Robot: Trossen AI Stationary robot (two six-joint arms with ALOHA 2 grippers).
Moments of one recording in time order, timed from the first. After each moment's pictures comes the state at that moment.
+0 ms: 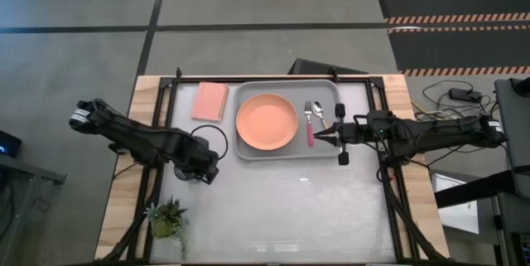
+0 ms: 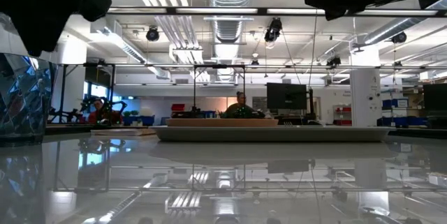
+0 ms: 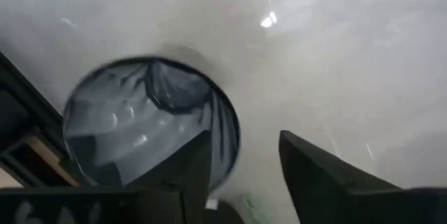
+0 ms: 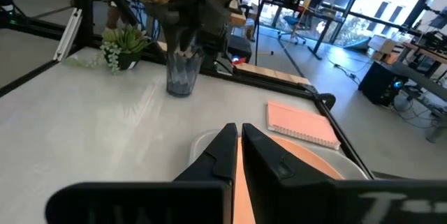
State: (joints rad) left arm -0.30 1.28 1.07 -1.24 0.05 -1.38; right arm -0.04 0.79 0.47 0.18 -0.06 -0.26
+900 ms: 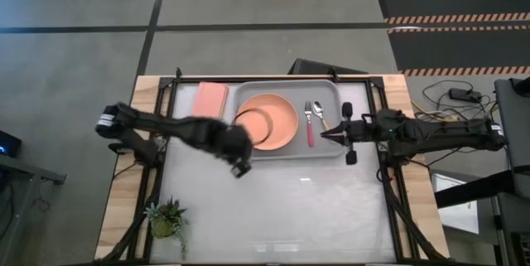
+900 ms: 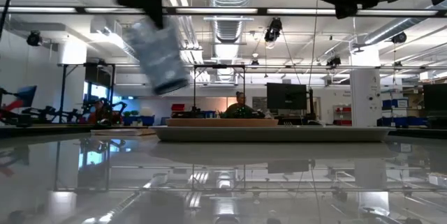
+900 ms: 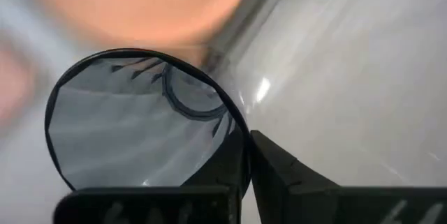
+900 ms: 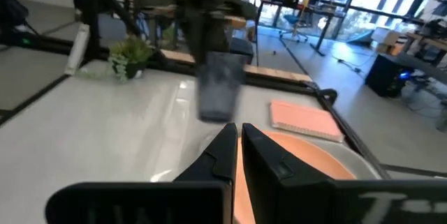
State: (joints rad) left arm -0.18 1.57 1.48 -1.18 -0.20 -0.81; right arm -0.04 0.68 0.47 0.07 -0.06 -0.20
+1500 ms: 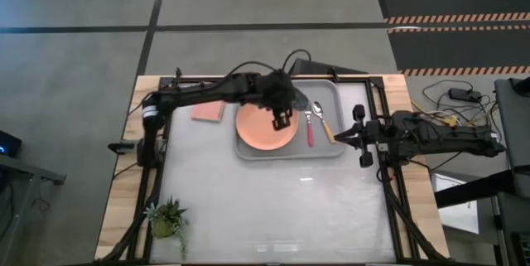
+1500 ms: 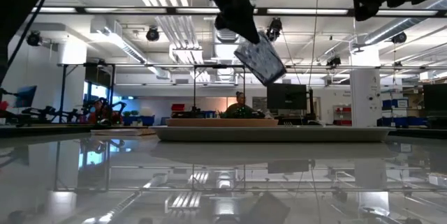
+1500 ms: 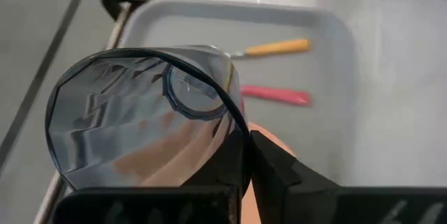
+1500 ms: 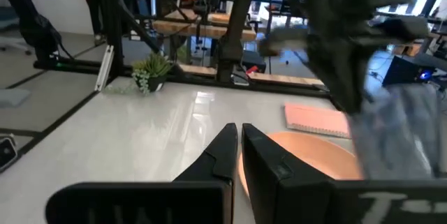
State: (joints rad) left arm 0.21 1.95 1.96 -0.84 -0.10 0.06; right arm -0.04 0.32 0.40 -0.07 -0.12 -0.12
